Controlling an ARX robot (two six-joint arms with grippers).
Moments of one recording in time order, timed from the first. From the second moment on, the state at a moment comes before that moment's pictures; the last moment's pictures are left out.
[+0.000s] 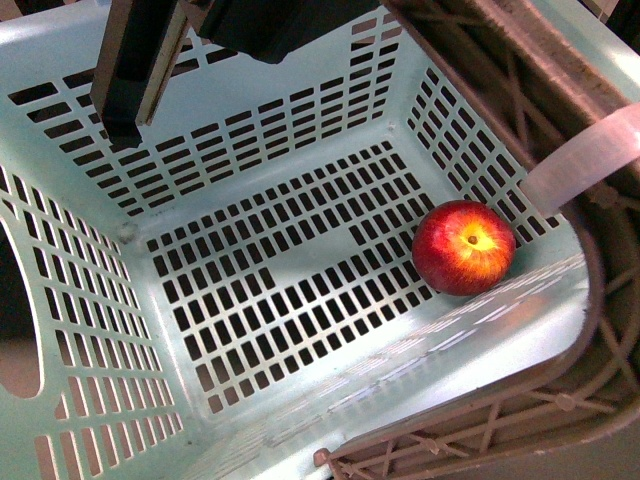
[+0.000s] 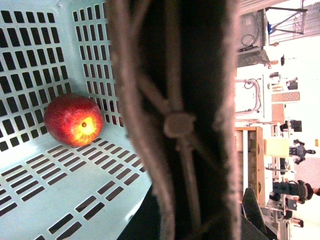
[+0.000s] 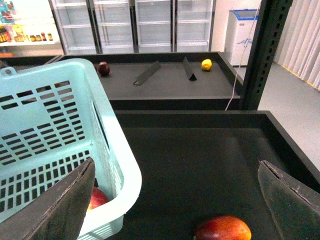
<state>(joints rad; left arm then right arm) -0.68 1.41 0.86 0.13 0.23 -1.07 0.00 0.01 0.02 0.00 0.00 0.00</state>
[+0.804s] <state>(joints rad) -0.32 1.53 0.95 0.19 -0.02 -1.36 0.00 0.01 0.02 0.00 0.00 0.00</state>
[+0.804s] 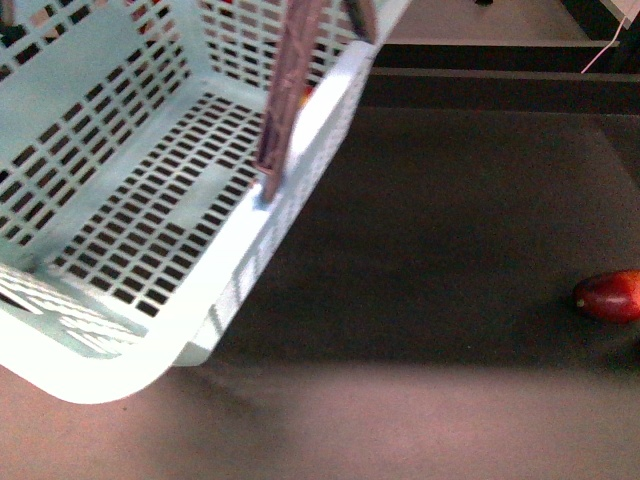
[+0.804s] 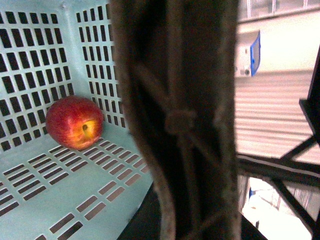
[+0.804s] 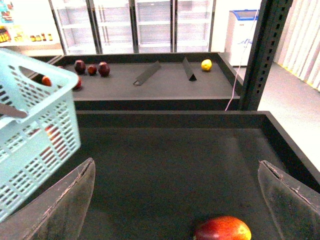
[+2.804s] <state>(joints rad) -0.07 1.23 0.70 -0.12 -0.13 -1.57 0.00 0.01 0.02 0.00 0.00 0.00</state>
